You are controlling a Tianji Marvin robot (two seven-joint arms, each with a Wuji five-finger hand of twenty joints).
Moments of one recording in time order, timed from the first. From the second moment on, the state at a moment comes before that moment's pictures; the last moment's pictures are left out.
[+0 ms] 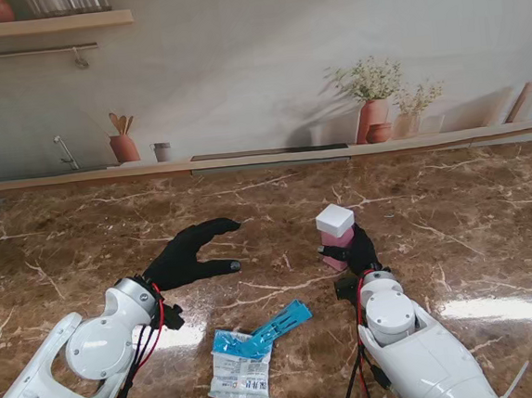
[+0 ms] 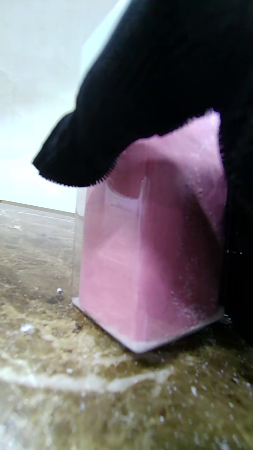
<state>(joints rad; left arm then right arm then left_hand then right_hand) 1.61 -1.09 -1.24 -1.73 0.37 -0.17 -0.14 -1.37 -1.33 1.15 -1.07 0.18 -0.14 -0.32 0.64 -0.32 0.18 -0.06 0.40 0.04 0.20 0.26 0.34 -0.03 0.23 0.25 0.23 0.05 0.13 0.45 -0.06 -0.01 0.32 0.74 0.59 -1.02 1.16 -0.19 0.44 -0.12 0.32 0.65 0.56 -0.10 0.37 0.51 0.42 -0.08 0.37 0.48 -0.05 -0.28 0.49 0.71</state>
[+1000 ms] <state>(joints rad) 1.62 -1.09 -1.25 -1.74 0.34 -0.19 -0.16 -1.46 -1.26 1.25 -1.19 0.03 -0.10 -0.21 0.64 -0.32 0.15 -0.06 0.40 0.07 0.14 0.19 0.28 -0.02 0.22 0.21 0.20 0.05 0.11 0.39 -0.06 -0.02 0.20 0.63 0.40 -1.03 1.18 -0.18 0.21 0.06 0.06 0.51 0.26 -0.04 0.16 0.23 0.23 -0.10 0.11 0.26 -0.06 -0.14 0.31 0.68</state>
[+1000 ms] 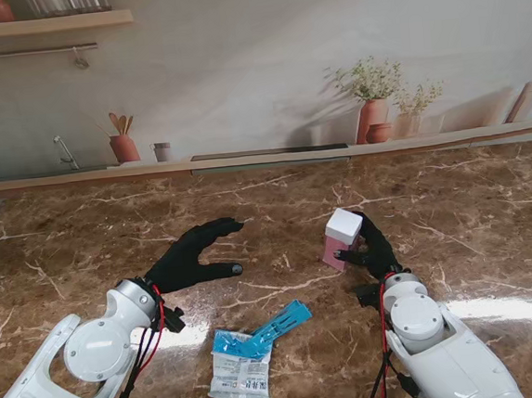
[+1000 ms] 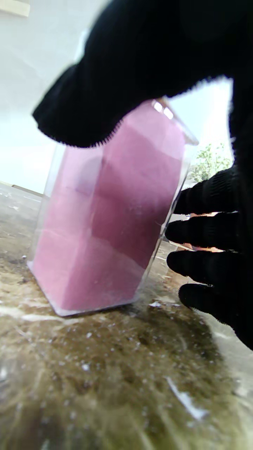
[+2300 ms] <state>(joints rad) 1.78 -1.11 -1.32 -1.79 0.45 -0.36 0.05 -1.86 -1.12 1.43 -1.85 -0.46 -0.37 -0.09 0.60 -0.27 0.04 -0.05 0.45 0.15 0.14 0.18 0.29 0.08 0.22 0.21 0.20 0.10 0.12 0.36 -0.02 0.03 0.52 0.33 0.10 -0.58 0.79 -0.08 0.34 0.10 0.12 0.45 0.48 0.02 0.10 0.17 0.39 -0.05 0.09 0.18 0.16 -0.09 0.39 0.45</state>
